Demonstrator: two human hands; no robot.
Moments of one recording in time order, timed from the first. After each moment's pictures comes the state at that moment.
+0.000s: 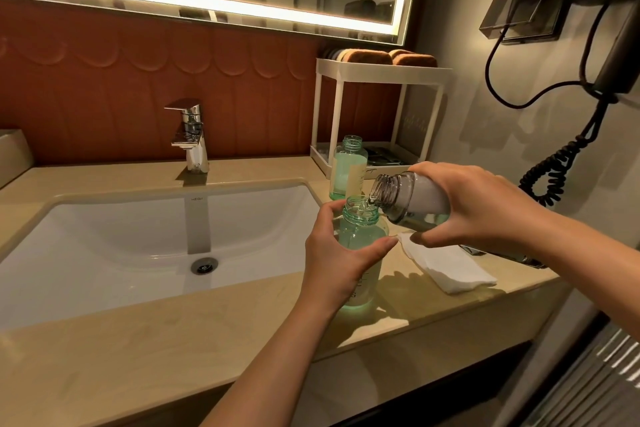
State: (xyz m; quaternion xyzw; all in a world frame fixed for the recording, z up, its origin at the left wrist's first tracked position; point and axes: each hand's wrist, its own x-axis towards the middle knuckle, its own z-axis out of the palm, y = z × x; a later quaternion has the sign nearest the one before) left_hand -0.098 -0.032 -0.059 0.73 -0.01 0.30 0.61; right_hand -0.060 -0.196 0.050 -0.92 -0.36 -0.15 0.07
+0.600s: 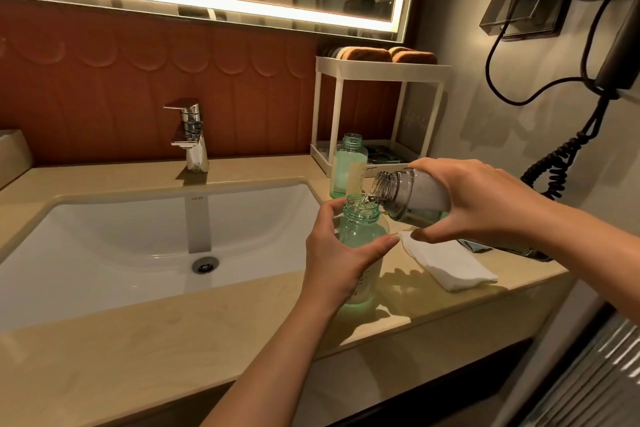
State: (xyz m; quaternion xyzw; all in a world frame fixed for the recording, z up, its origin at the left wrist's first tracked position) left_hand -0.099 -0.033 -0.058 0.73 -0.01 0.30 0.61; right_hand -0.059 -0.195 0.056 -0.92 -0.36 -0.13 0.06
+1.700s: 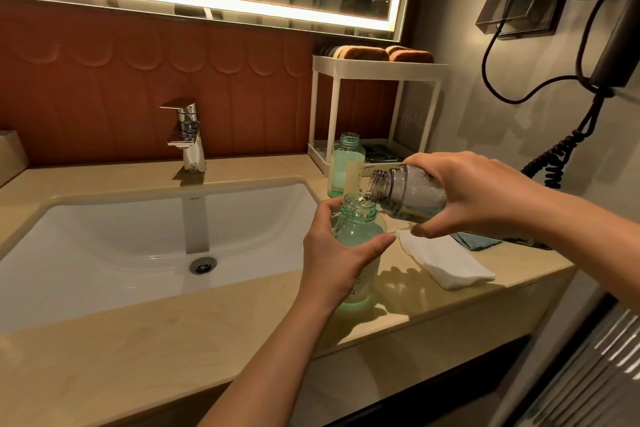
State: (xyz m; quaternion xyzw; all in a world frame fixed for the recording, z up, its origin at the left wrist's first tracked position) left_hand -0.097 -0.033 -0.059 0.74 0.01 0.29 0.61; right_hand -0.059 -0.190 0.064 -0.93 -0.36 -0.11 0.03
